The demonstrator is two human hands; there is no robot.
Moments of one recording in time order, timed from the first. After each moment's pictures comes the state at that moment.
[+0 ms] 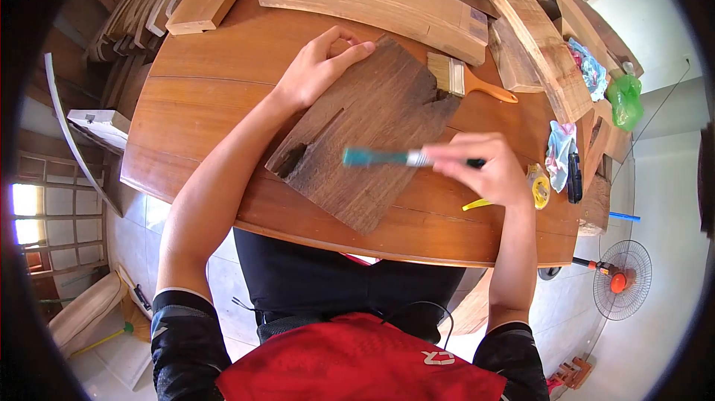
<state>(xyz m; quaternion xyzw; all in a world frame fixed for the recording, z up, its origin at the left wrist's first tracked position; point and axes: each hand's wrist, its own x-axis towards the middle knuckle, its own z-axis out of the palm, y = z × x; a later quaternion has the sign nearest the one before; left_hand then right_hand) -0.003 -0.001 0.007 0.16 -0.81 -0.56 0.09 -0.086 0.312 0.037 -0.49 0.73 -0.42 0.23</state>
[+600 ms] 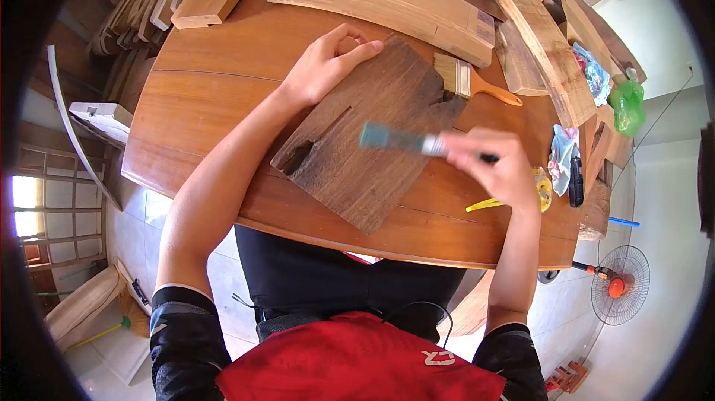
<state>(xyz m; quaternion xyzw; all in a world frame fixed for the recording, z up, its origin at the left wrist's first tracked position) -0.002 -0.002 0.007 0.16 -0.82 -0.55 0.08 -0.086 0.312 0.041 -0.48 0.74 -0.42 0.19</state>
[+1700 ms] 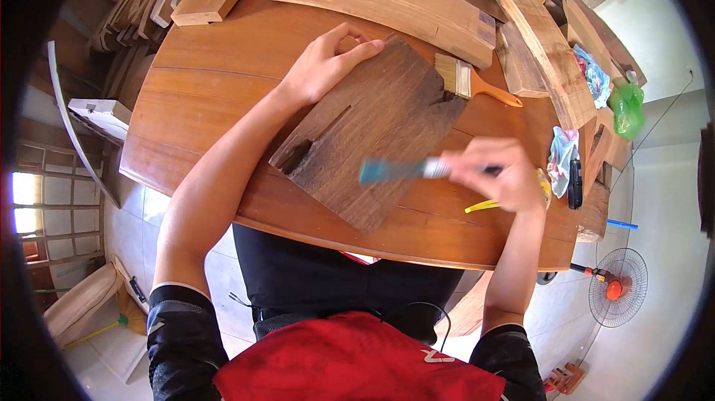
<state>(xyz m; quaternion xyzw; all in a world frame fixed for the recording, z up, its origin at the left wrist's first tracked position) -0.001 -0.004 0.004 0.16 -0.83 -0.53 0.09 -0.093 0.323 0.043 -0.54 0.70 -0.41 0.23</state>
